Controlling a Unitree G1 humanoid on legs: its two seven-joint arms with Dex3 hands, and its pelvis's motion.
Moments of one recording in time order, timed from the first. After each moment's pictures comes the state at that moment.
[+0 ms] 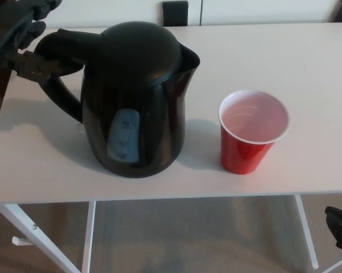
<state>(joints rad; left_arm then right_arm) -0.86 0.60 -0.09 0.64 0.18 0.23 -0.52 -0.03 -0.27 -0.26 0.58 0.21 -0.06 0.21</state>
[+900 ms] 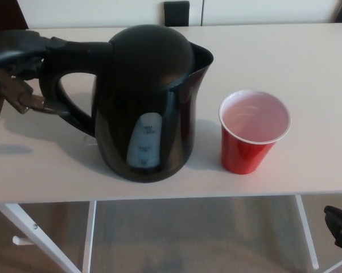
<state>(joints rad) -0.90 0.77 -0.36 0.64 0.20 0.08 -0.92 -0.04 -0.26 -0.27 0.57 0.21 -0.03 0.20</state>
